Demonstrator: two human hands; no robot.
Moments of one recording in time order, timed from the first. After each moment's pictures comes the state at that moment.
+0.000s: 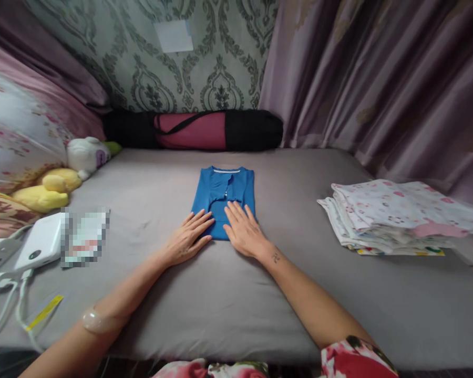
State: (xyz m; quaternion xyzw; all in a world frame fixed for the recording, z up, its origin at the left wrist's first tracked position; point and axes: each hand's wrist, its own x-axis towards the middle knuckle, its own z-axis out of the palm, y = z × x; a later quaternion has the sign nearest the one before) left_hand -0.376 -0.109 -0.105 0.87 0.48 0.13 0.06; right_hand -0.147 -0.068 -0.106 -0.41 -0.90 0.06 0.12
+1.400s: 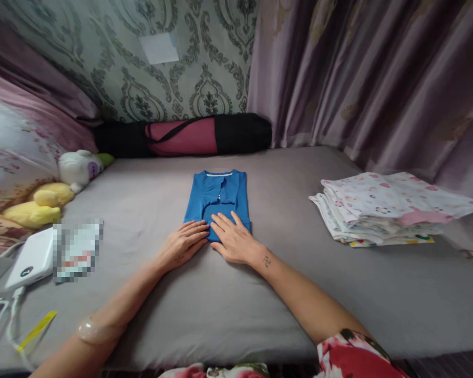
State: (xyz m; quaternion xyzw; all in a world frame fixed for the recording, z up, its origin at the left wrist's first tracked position) left_hand -0.375 -0.102 -0.114 0.90 0.39 0.21 0.02; right_hand -0.150 -0.084 -0.094 -0.33 -0.94 0.08 0.10
